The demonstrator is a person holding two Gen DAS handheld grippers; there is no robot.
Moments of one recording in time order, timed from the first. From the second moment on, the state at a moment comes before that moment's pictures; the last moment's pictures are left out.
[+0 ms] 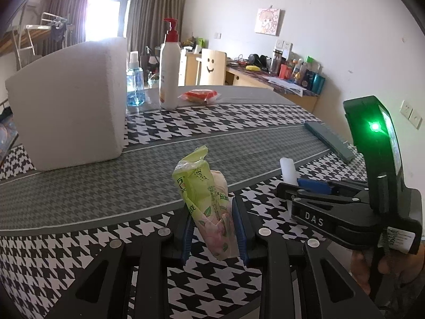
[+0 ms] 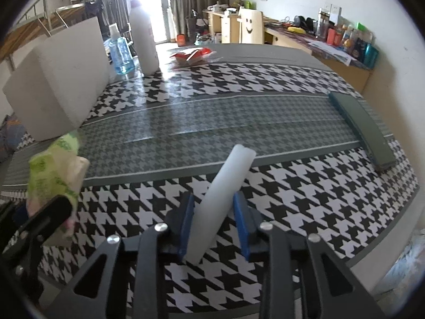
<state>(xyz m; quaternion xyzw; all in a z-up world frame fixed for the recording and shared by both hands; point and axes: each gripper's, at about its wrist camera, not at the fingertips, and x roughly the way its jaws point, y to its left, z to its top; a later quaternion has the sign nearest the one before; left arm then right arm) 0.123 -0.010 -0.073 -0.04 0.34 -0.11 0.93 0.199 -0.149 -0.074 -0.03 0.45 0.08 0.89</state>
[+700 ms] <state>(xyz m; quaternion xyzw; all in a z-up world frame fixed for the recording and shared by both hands) 0.117 -0.003 -0.069 -0.04 0.34 -0.11 0.93 0.200 -0.160 -0.069 0.00 0.44 0.09 0.89</state>
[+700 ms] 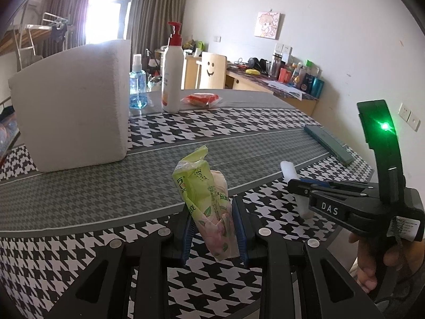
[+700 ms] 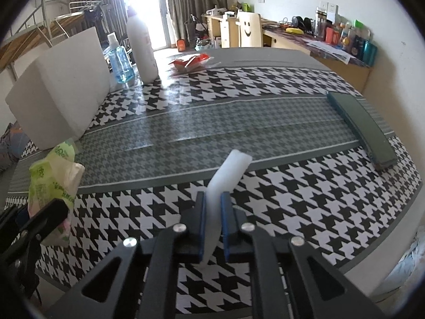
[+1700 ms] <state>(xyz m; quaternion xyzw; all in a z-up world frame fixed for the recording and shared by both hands) 0.123 -0.004 -0.042 -0.03 0.31 -0.08 0.95 0.183 -0.151 -0.030 -0.02 0.36 0.17 0.92</state>
